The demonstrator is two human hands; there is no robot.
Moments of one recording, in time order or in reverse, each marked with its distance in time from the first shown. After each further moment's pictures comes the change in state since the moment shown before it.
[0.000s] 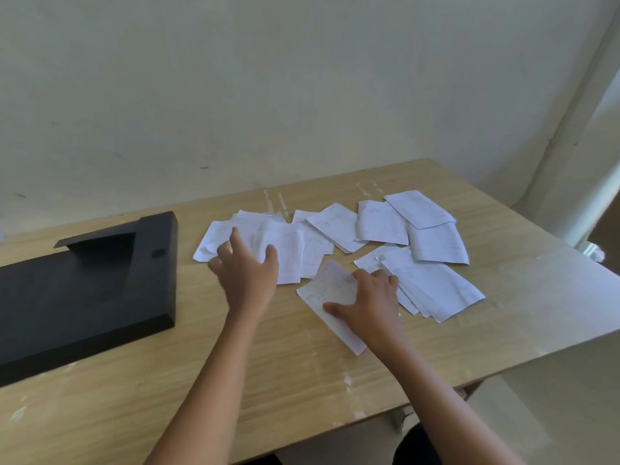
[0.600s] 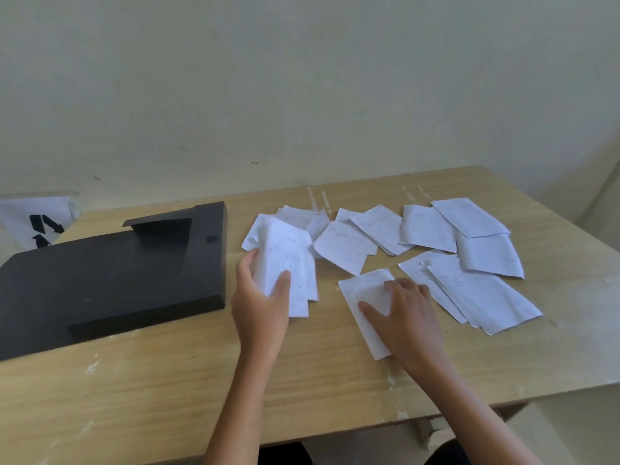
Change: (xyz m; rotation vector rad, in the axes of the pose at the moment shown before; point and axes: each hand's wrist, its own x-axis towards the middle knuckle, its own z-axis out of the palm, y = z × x) left_hand -0.055 -0.035 -0.063 -0.401 0.120 -0.037; right_hand -0.018 -0.006 0.014 -0.062 0.046 -0.099
